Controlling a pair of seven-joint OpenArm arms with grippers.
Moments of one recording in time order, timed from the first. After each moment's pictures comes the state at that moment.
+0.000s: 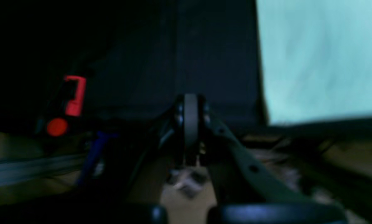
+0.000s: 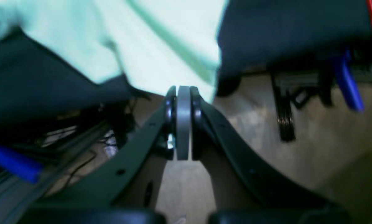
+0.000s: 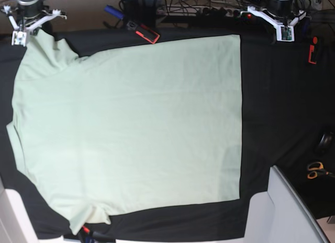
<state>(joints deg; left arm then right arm) 49.4 -9.0 -16.4 101.9 -5.9 -0.6 6.8 -43.8 -0.1 21.6 102.8 1.9 6.4 -25.3</state>
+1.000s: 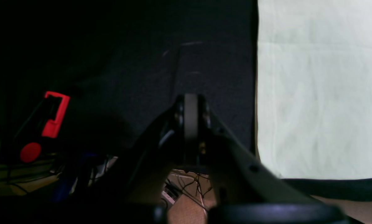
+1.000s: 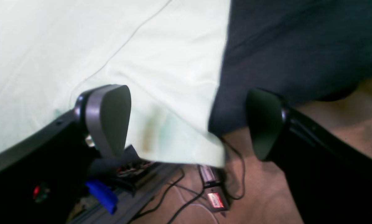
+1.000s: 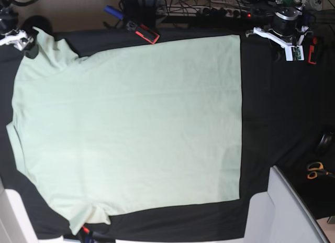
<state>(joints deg) 42.5 -12.7 -16.4 100.7 -13.7 -0.4 11.8 -21.4 1.6 55.8 79.5 30.7 40.3 -44.8</state>
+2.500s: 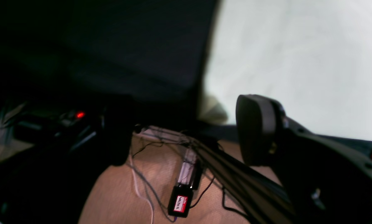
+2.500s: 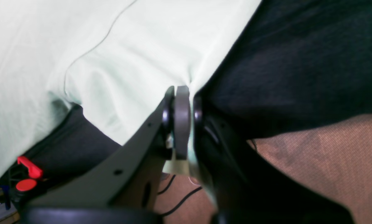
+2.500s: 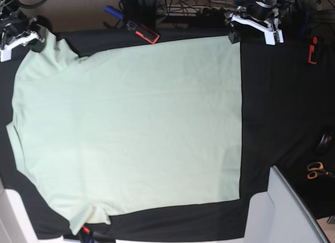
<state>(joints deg) 40.8 -9.6 -11.4 88.4 -29.8 -7.0 12.2 -20.6 3.7 49.2 73.1 30.4 40.2 -45.0</state>
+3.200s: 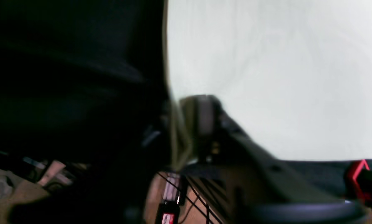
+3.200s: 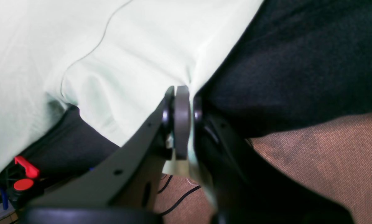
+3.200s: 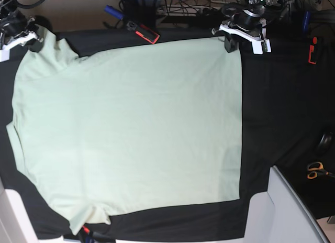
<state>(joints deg) 35.9 -9.7 -4.9 82.6 -30.7 -7.1 7.5 -20.7 4.2 49.2 73.1 30.5 40.2 -45.0</state>
